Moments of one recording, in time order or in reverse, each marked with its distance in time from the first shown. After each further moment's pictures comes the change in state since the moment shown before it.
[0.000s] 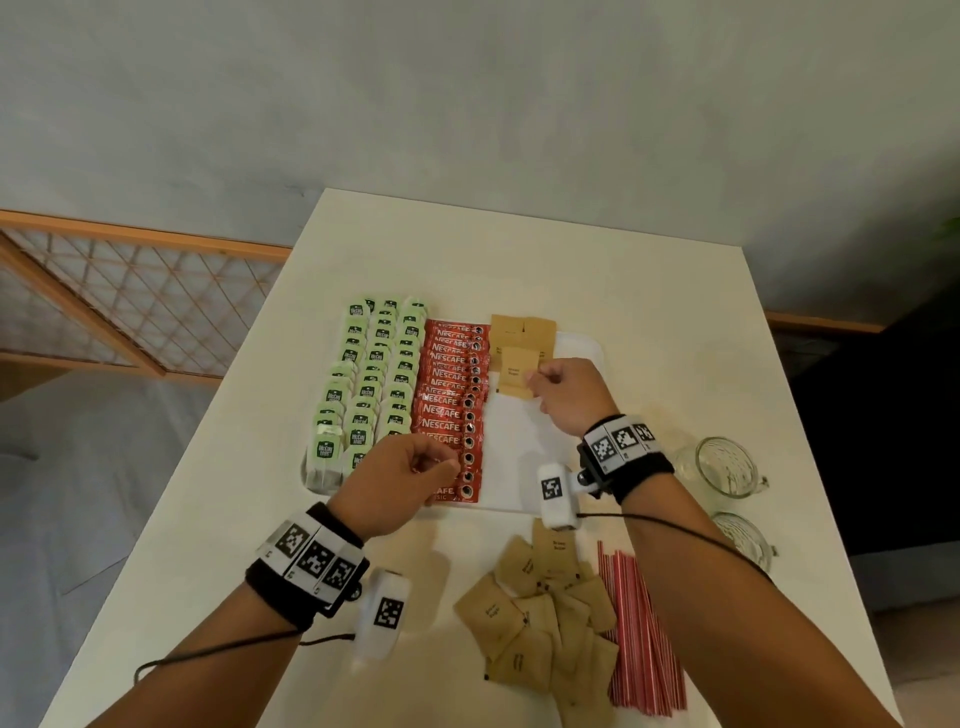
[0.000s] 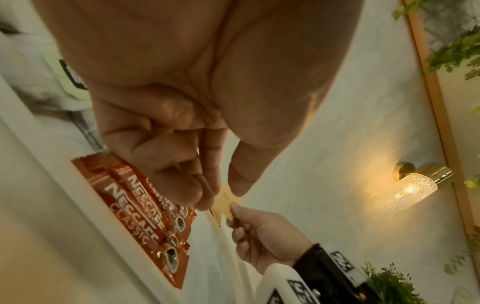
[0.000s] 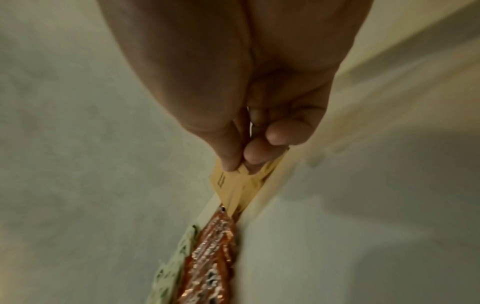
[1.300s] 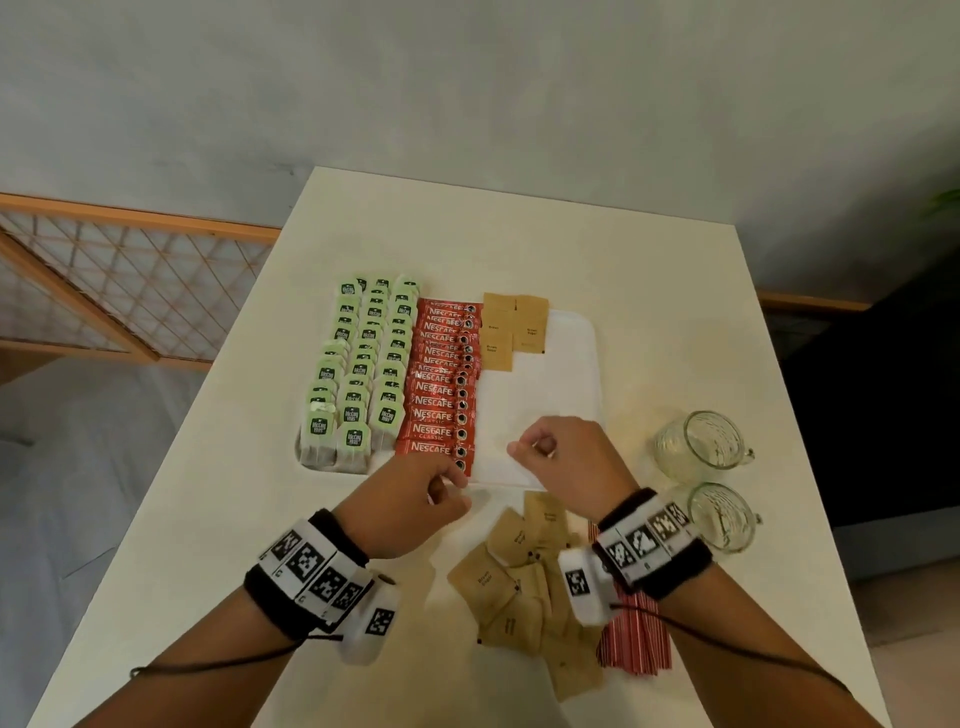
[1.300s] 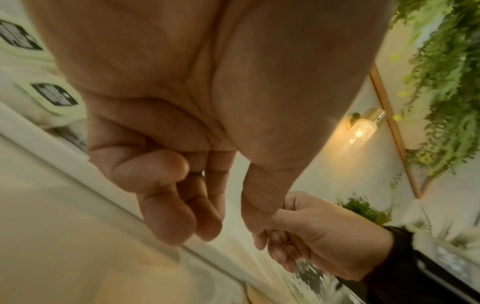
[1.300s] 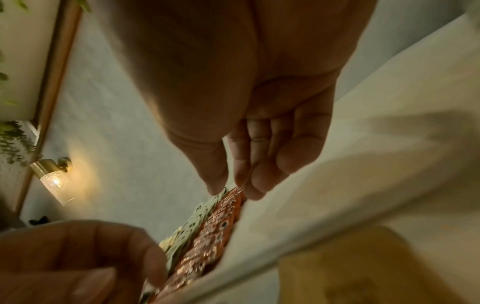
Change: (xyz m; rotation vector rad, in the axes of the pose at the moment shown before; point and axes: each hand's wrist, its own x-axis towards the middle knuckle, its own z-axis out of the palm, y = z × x) left_hand -0.022 -0.010 0.020 0.401 -0.146 0.119; right_hand -0.108 0.008 0.000 -0.335 -0.114 -0.085
